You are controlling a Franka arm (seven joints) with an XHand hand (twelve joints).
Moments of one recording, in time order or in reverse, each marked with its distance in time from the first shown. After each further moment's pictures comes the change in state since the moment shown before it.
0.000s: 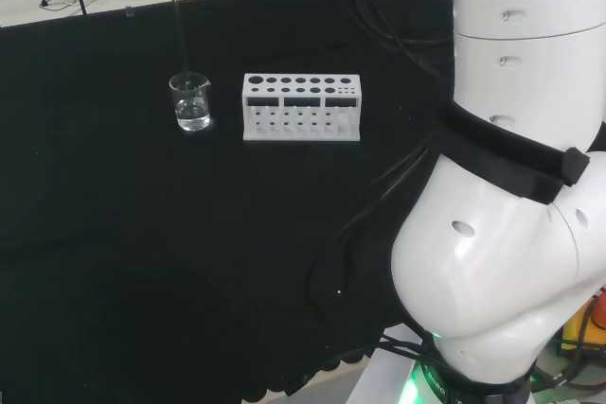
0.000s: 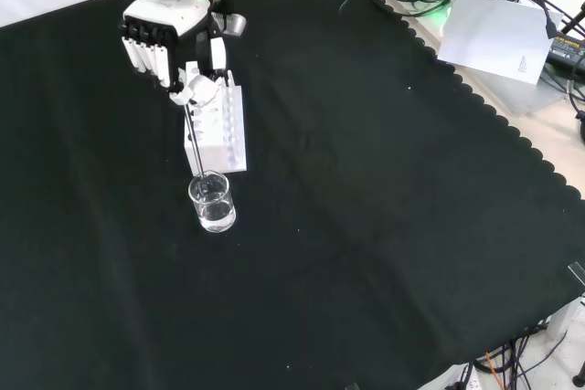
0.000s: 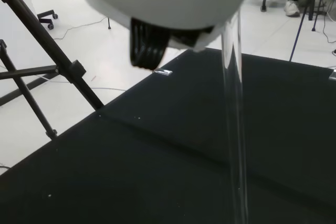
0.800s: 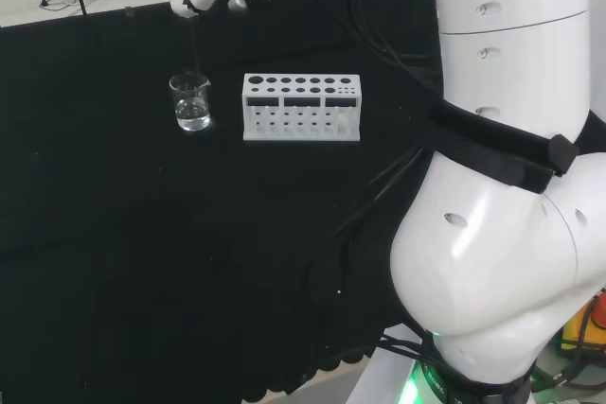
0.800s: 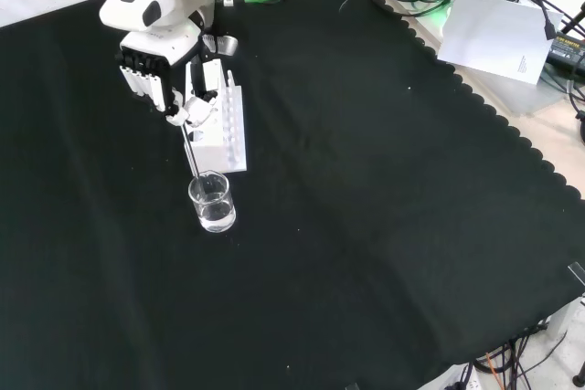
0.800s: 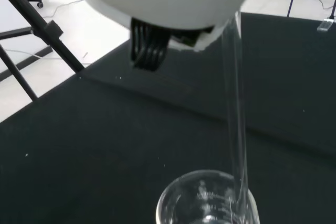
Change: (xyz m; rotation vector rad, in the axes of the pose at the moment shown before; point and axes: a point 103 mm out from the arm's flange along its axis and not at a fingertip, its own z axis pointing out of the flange) arm -0.027 -0.012 0.047 0.069 0.024 0.027
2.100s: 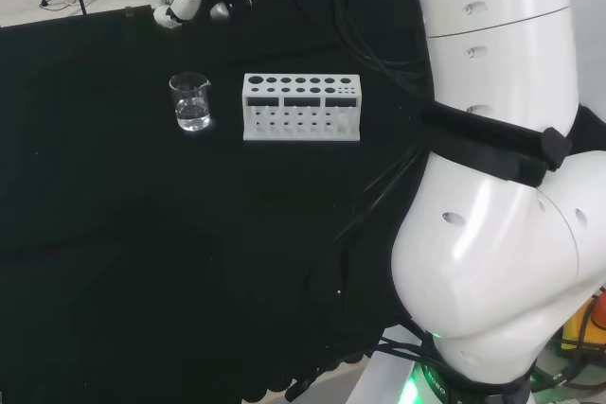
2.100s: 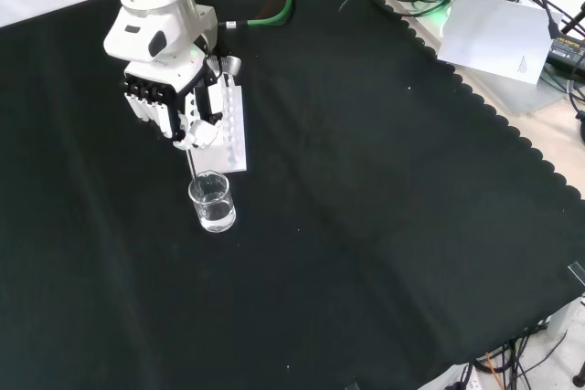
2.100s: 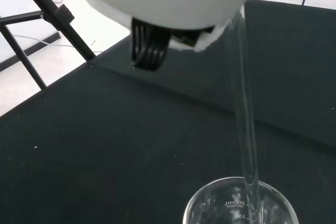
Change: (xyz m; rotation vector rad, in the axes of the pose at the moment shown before) arm 0.019 0.023 0.014 0.027 -0.011 -0.032
